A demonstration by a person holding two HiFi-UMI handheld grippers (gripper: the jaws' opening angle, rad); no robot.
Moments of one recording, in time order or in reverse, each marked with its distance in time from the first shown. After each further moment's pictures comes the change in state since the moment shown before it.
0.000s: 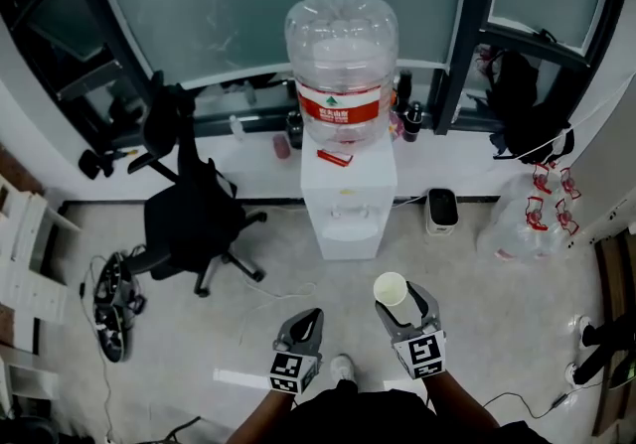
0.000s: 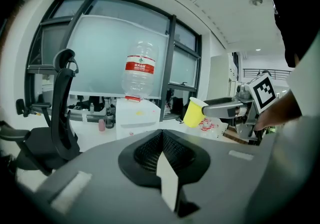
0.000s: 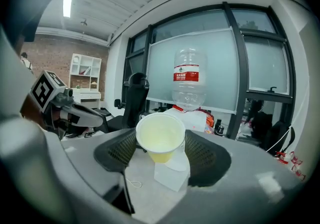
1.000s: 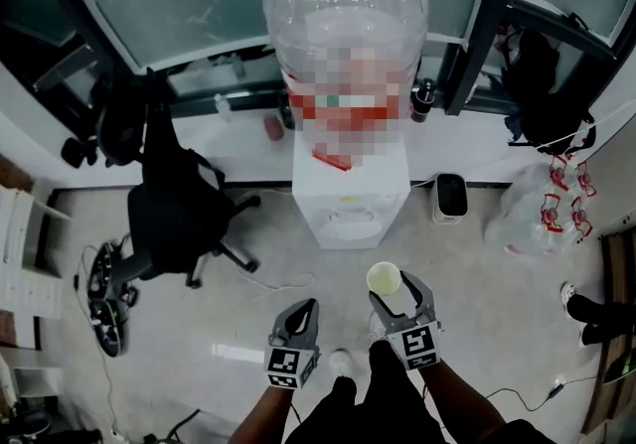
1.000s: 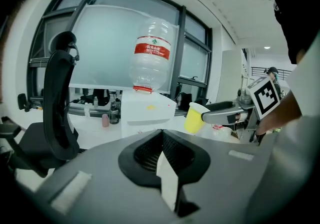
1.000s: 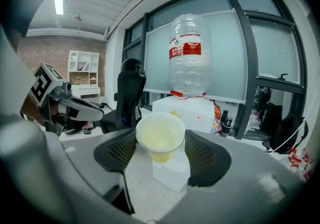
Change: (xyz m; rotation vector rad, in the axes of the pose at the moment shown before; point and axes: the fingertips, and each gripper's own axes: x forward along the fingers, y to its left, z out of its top) left arm 0.089 0.067 -0.018 -0.039 0.048 0.060; right arm 0.116 -0.032 -0.030 0.068 0.062 0.049
